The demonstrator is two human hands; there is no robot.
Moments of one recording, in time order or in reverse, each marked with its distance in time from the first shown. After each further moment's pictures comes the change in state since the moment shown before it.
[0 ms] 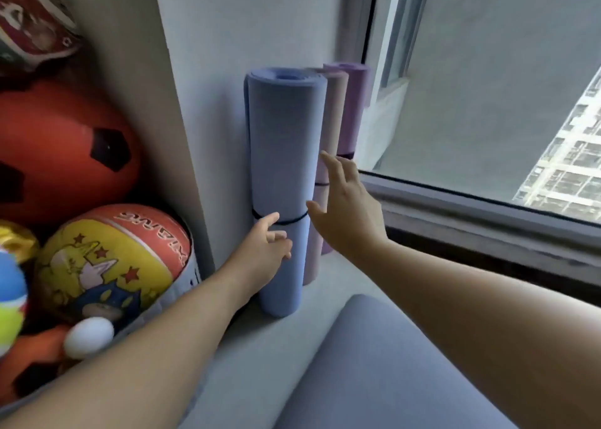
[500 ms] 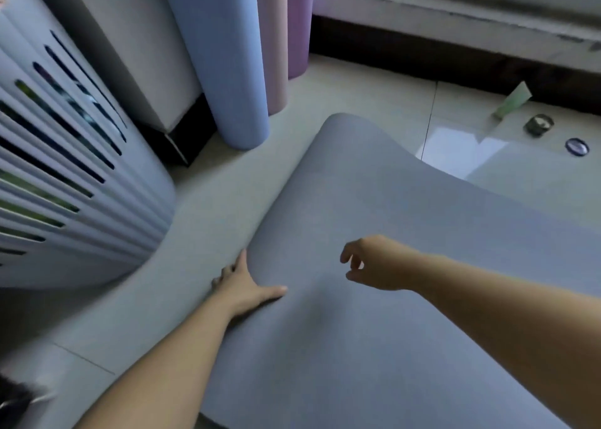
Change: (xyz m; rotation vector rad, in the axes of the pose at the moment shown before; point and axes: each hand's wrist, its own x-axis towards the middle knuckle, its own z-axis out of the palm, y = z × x) left_hand -0.110 -0.314 0.099 0.679 -0.358 -0.623; right_hand -0.283 0.144 0.117 -0.050 -1.177 0.316
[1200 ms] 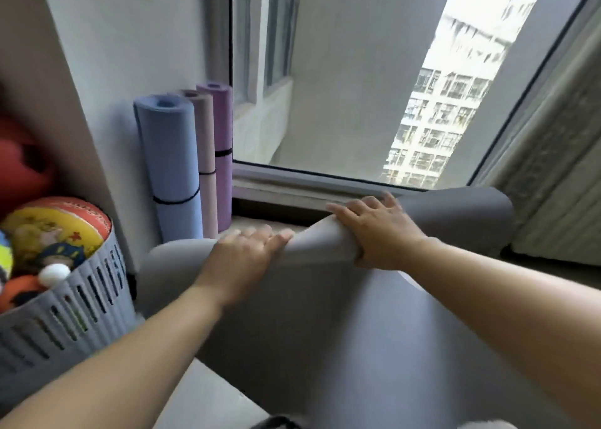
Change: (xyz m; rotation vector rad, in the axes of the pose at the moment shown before) left_hand -0.355 0.170 -0.131 0.622 1.145 1.391; right_hand -0.399 -0.037 -0.167 -0.731 0.798 0.197
